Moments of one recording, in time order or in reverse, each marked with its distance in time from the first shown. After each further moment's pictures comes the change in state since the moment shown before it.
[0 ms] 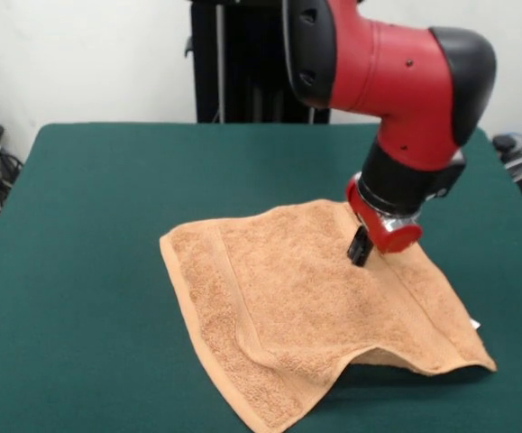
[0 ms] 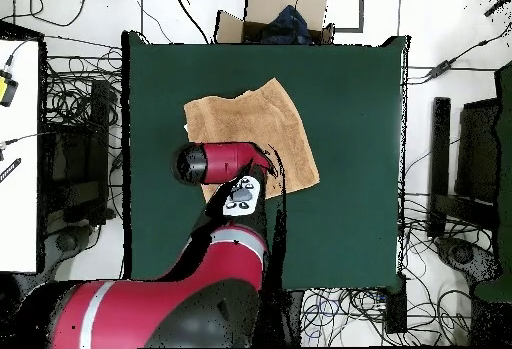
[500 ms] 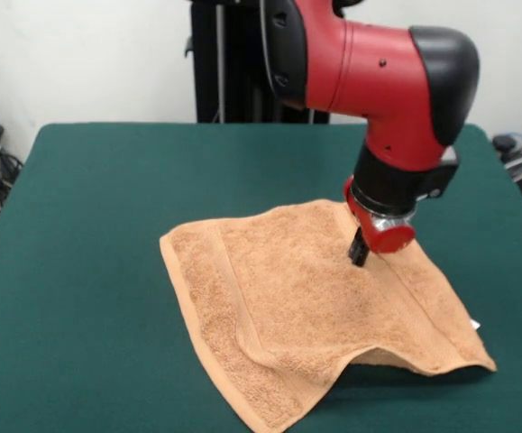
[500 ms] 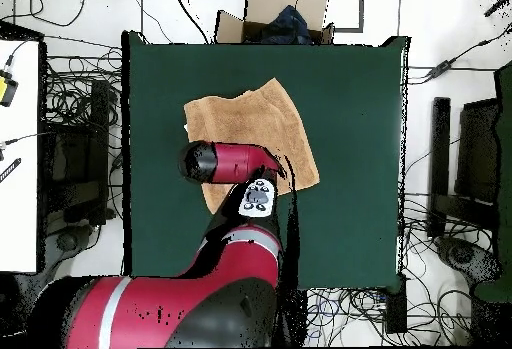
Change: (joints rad) arm -0.041 -0.015 0.029 0.040 0.067 -0.020 0.000
